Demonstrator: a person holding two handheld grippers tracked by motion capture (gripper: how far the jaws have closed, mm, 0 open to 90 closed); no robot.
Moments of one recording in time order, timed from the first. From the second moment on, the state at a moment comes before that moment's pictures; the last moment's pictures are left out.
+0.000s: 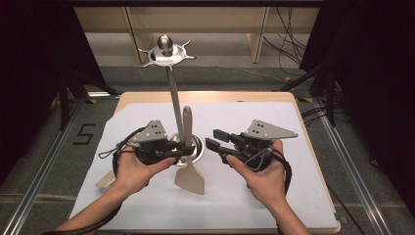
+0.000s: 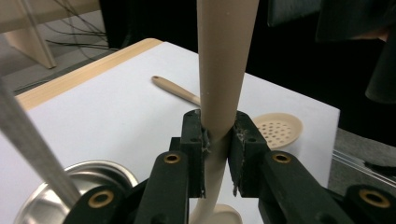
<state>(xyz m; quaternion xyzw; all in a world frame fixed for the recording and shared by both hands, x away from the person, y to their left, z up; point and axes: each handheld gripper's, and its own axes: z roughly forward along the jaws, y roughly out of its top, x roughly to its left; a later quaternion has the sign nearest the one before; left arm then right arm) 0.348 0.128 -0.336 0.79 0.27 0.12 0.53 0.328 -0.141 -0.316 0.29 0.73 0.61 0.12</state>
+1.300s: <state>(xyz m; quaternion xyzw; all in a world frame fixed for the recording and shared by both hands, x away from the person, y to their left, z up) 0.345 0.111 -0.327 0.79 0.29 0.16 0.51 0.332 -0.102 -0.305 0.27 0.73 0.61 0.16</state>
